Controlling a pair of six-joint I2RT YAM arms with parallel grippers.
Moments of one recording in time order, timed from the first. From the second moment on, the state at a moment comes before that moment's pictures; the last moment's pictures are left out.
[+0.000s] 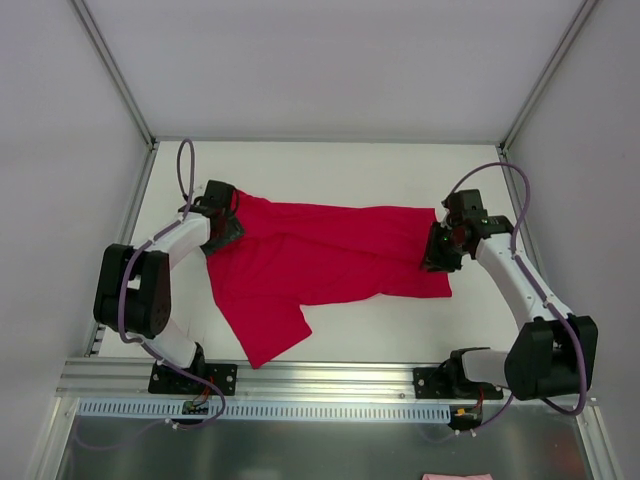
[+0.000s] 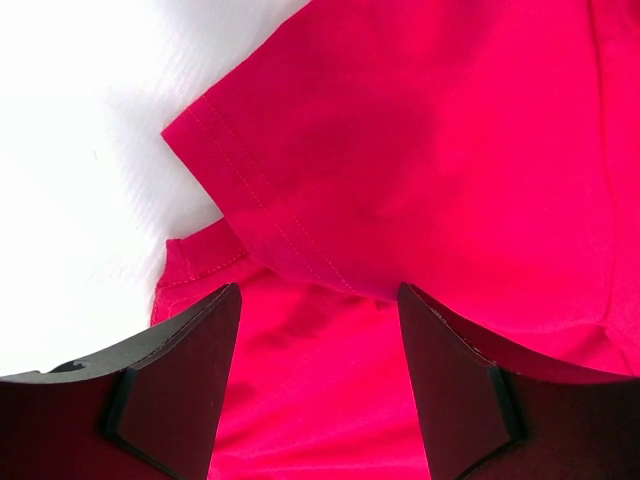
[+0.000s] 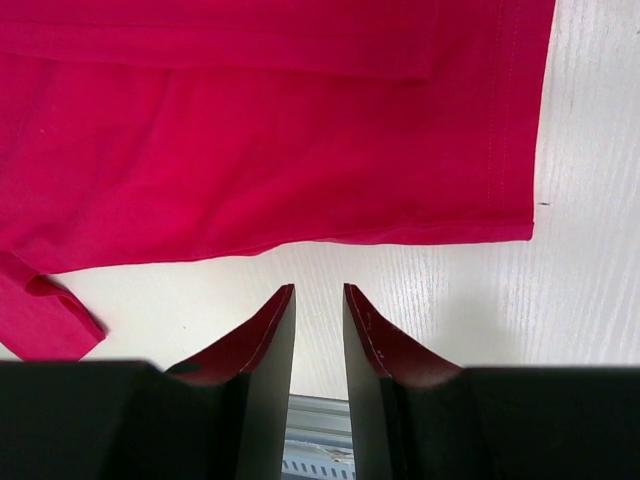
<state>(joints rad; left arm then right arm) -0.18 1.60 0.98 -0.50 -0.30 -0.74 0.15 1.28 0.99 -0.89 -0.14 0.36</state>
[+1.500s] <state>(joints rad) -0.18 1.72 1.09 -0.52 -0.38 -0.76 0.15 1.47 0.88 -0.57 0.10 0.44</state>
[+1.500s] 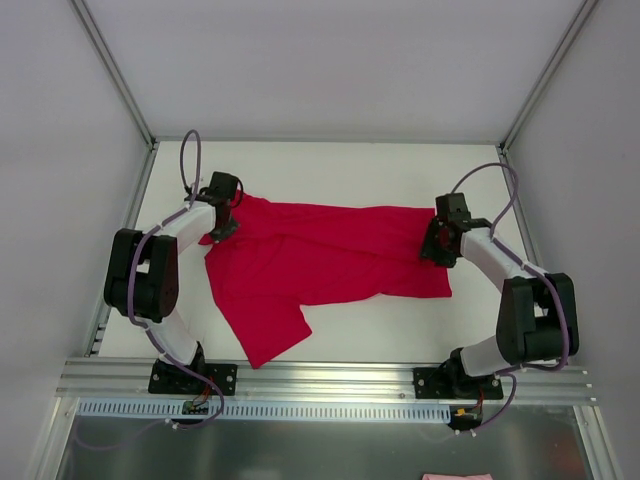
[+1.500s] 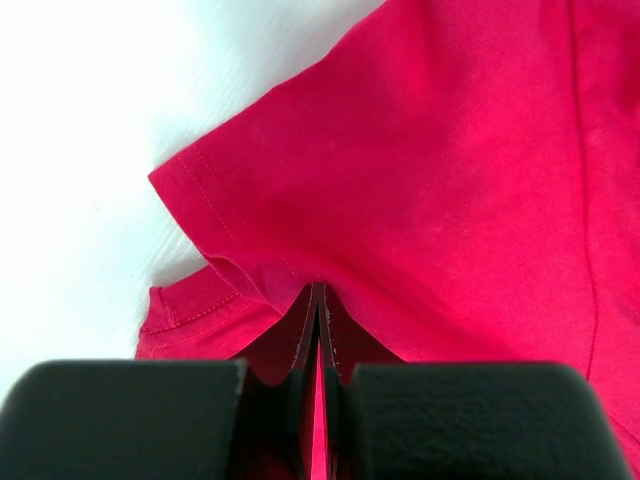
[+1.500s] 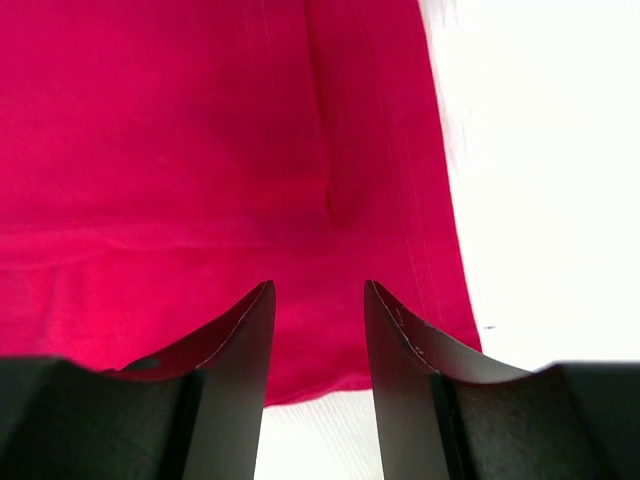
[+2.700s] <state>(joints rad) -0.17 1.73 1.11 -0.54 -0.37 -0.73 0.15 1.55 0.94 -0.52 0.13 0.46</state>
